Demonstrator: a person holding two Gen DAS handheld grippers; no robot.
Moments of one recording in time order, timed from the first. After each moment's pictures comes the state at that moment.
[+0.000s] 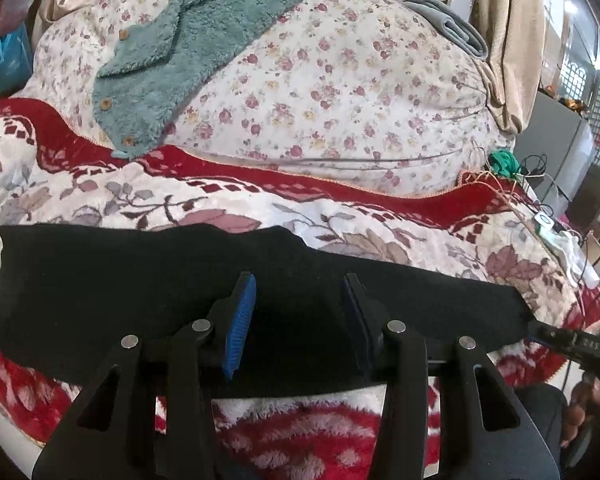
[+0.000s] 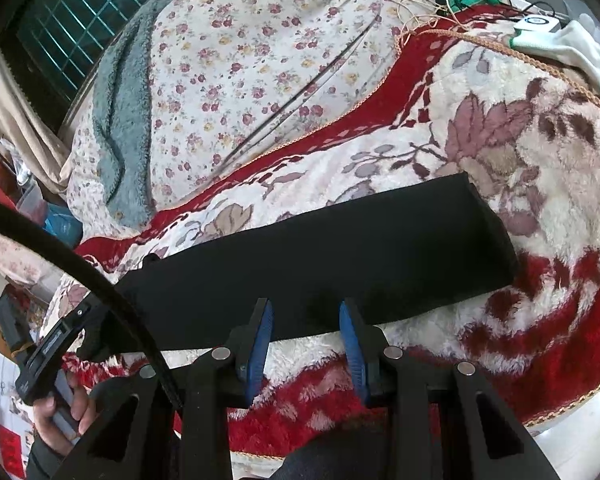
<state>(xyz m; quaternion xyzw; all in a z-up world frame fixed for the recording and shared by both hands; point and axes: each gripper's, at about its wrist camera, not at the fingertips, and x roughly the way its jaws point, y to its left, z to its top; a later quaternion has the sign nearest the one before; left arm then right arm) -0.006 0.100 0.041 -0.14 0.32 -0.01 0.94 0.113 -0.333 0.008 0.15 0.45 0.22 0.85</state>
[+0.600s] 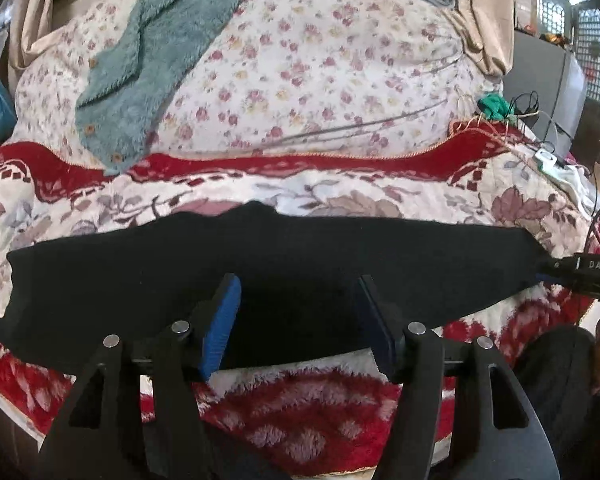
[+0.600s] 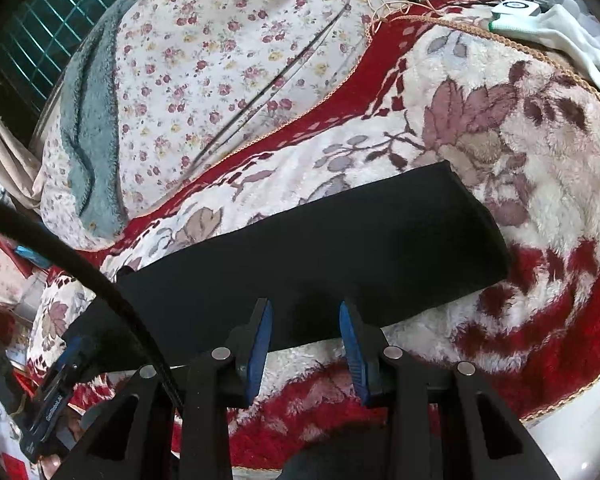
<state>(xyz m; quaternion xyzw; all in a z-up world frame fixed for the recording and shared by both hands) -0.017 0.056 0.033 -0.04 0.34 -0.01 0.94 0.130 -0.333 0.001 0.16 0.47 0.17 0.85</state>
